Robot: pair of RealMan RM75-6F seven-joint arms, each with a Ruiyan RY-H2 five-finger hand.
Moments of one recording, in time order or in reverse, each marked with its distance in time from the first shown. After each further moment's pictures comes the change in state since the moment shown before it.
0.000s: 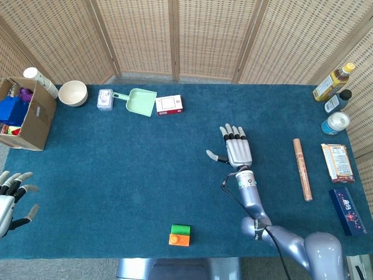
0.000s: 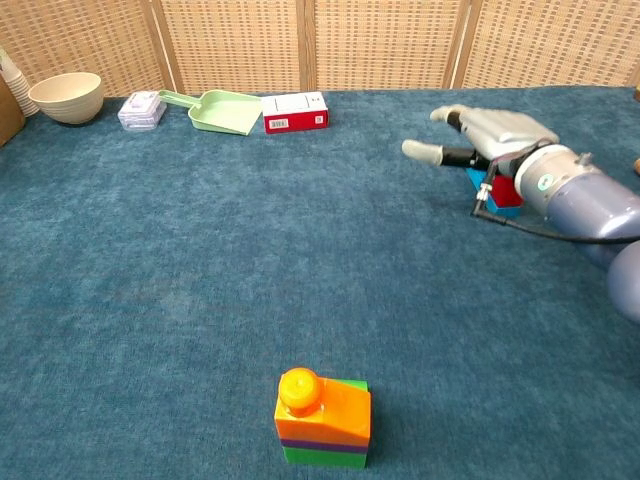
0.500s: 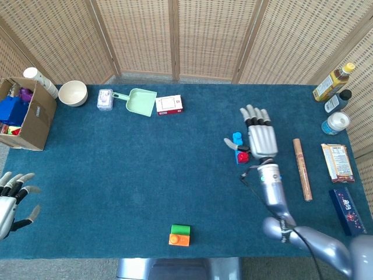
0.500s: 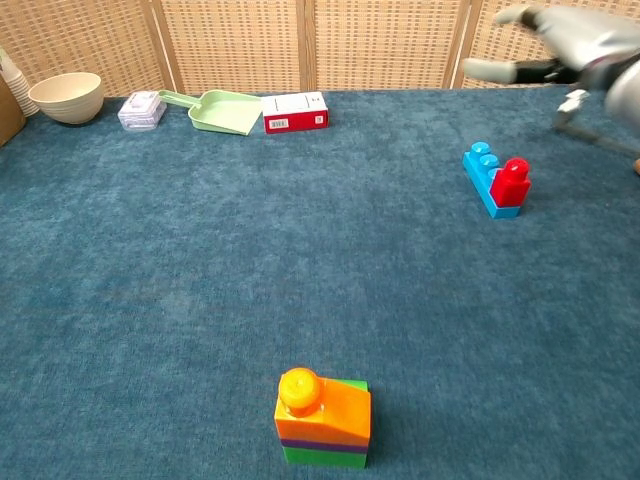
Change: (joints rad) left arm 0.011 -0.007 0.009 -0.003 0.006 0.010 -0.002; right arm -0.114 0.325 0.030 -0.399 -0.032 0.159 -0.040
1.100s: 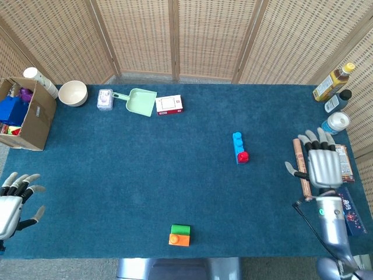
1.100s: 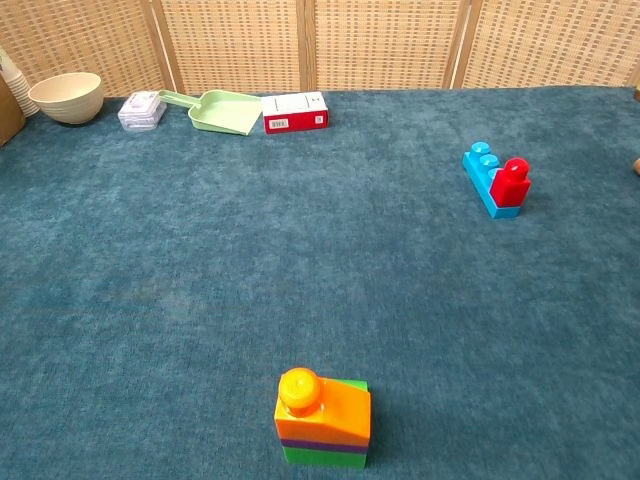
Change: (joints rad) left arm -0.013 -0.007 -0.002 -0.048 -0.017 -0.035 0.050; right arm -0.313 0.333 -0.187 -0.269 -0.127 0.248 0.004
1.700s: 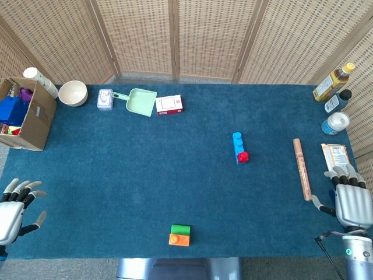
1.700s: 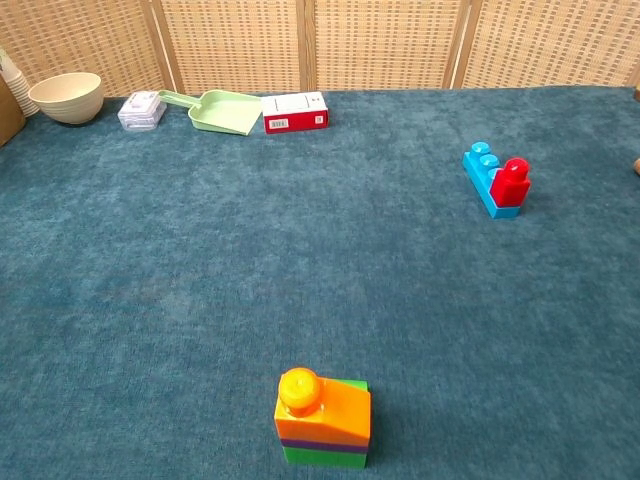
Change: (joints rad) left arm 0.028 -0.013 0.021 -0.024 -0.003 0.014 0.034; right arm -0.200 0.141 -0.125 -0.199 -0.023 0.109 -0.026
